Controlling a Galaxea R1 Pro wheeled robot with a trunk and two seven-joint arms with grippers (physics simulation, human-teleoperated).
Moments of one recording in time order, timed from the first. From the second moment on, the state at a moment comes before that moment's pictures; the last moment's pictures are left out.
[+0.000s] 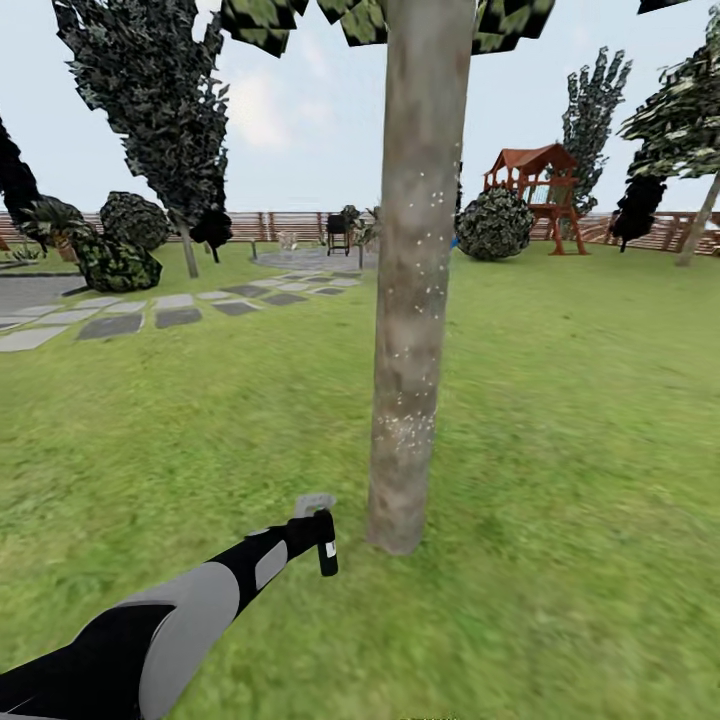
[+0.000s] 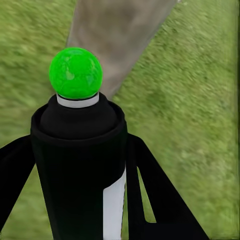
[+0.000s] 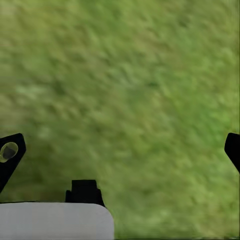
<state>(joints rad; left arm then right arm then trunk) -0.93 -0.14 0.08 -0.03 0.09 0.00 -0.31 -0.28 0.04 0.10 0.04 0.05 -0.28 -0.26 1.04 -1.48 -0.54</state>
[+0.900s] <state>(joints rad) -0.93 -0.14 0.08 -0.03 0.09 0.00 -0.31 -0.28 0.04 0.10 0.04 0.05 -0.28 -0.26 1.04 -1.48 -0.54</state>
